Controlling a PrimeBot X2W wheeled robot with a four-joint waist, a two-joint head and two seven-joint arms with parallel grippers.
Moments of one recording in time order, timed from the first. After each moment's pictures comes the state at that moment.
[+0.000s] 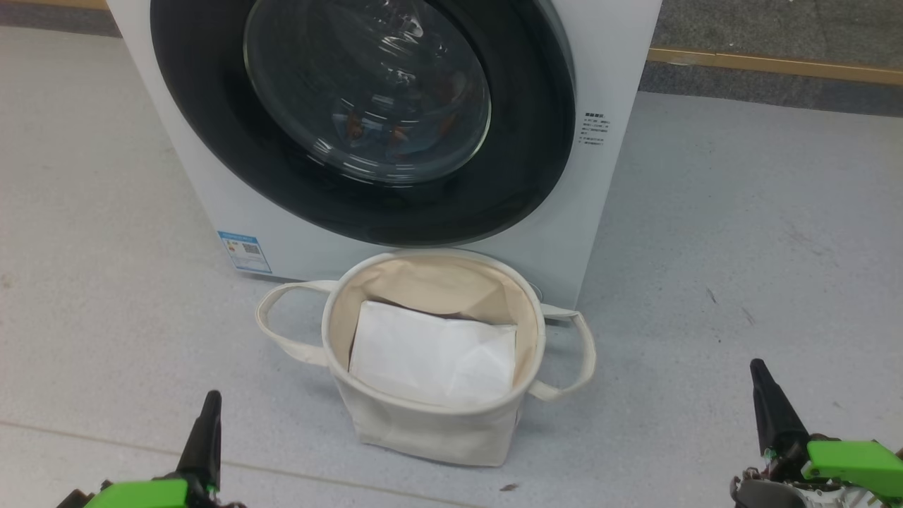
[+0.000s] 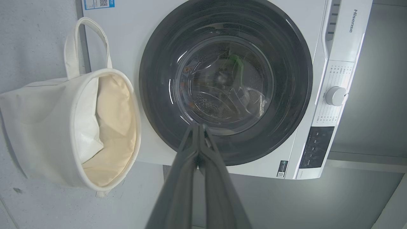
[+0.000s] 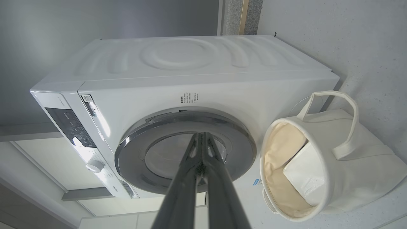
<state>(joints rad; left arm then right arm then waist) -0.06 0.04 0.08 0.28 -1.61 -0.12 0.10 -0.06 -0.04 -0.13 0.28 1.61 0.13 0.11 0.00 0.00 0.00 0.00</state>
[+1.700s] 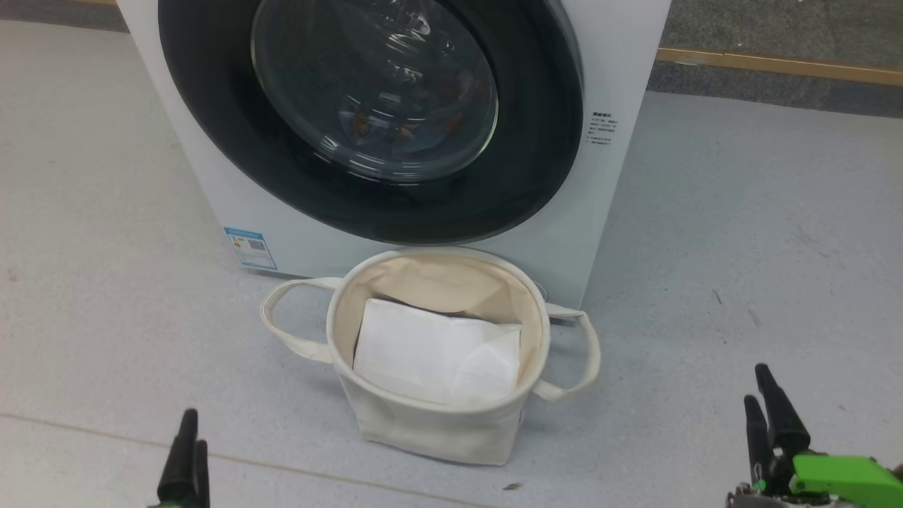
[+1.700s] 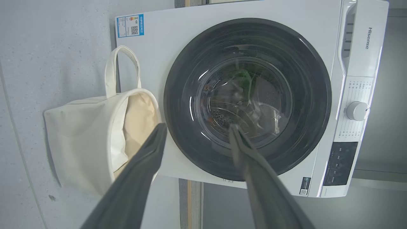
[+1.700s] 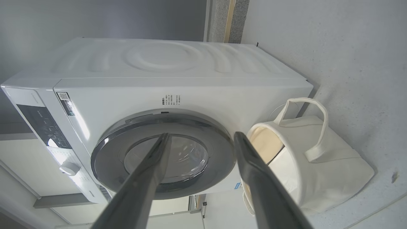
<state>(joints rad) -0.01 0.03 0.10 0.31 -1.55 -0.12 0.04 -0.03 -0.03 -0.12 0.31 1.55 0.13 0.04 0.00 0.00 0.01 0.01</state>
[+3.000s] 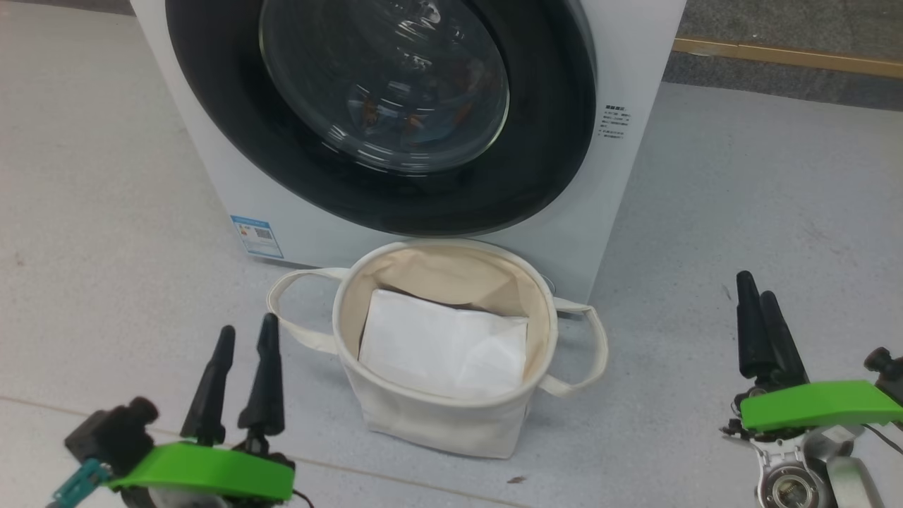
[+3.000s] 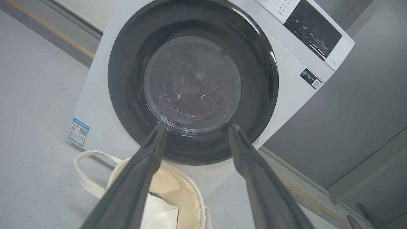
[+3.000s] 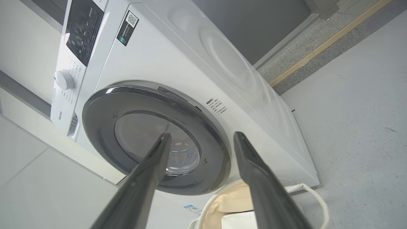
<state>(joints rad) -0.04 0.10 -0.10 -0.06 -0.68 -0.01 -0.07 -0.13 -0.04 -0.07 0.13 0.86 0.13 -0.08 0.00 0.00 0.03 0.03</state>
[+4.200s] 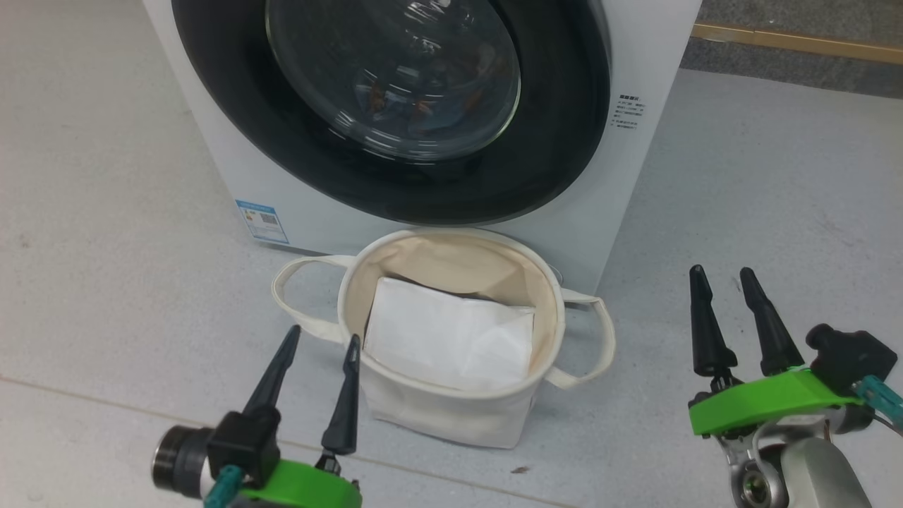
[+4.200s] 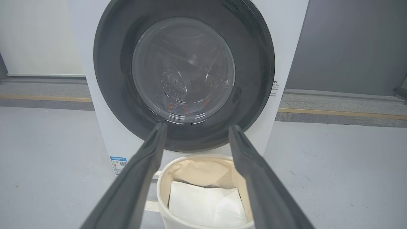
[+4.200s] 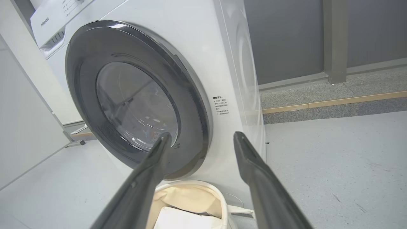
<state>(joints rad) -0.12 0.19 -0.37 0.04 -0.24 0.18 -0.18 -0.17 -0.04 -0.01 0.17 0.34 0.13 -0.17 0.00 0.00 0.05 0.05</state>
